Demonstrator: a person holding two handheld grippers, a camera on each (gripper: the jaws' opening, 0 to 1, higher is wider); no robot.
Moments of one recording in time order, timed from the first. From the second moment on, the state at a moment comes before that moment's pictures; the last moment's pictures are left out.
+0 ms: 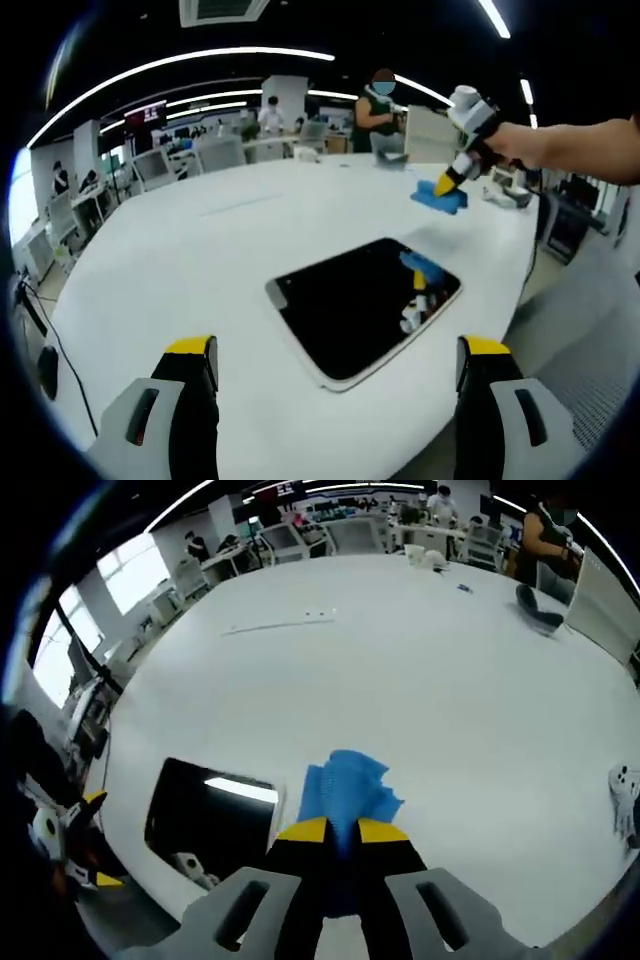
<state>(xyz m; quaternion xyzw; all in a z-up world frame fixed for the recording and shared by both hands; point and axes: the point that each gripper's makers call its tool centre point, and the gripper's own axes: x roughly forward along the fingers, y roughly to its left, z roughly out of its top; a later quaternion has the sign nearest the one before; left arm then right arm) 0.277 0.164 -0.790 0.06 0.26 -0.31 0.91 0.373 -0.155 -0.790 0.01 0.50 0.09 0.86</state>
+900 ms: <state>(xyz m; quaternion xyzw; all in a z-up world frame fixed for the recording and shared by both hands) 0.277 0.166 -0.792 0.07 0.26 -0.30 0.91 0.353 -0.176 -0.863 -0.07 0.50 0.11 0.85</state>
